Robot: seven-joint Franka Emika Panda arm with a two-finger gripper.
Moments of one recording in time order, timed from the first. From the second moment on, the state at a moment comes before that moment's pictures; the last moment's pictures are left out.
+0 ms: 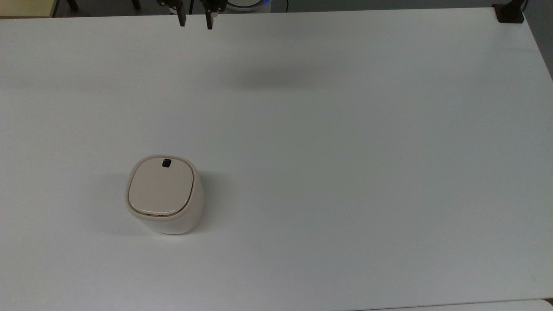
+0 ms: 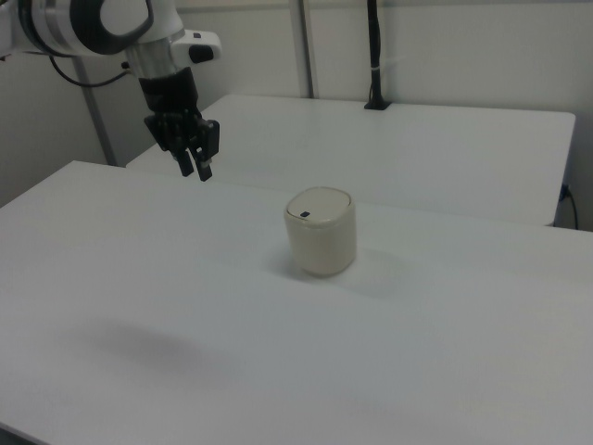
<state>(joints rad) -0.02 0.00 0.00 -1.60 -0.04 1.66 0.06</state>
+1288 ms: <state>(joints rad) -0.02 0.41 -0.07 -1.59 -0.20 2.46 0.65</state>
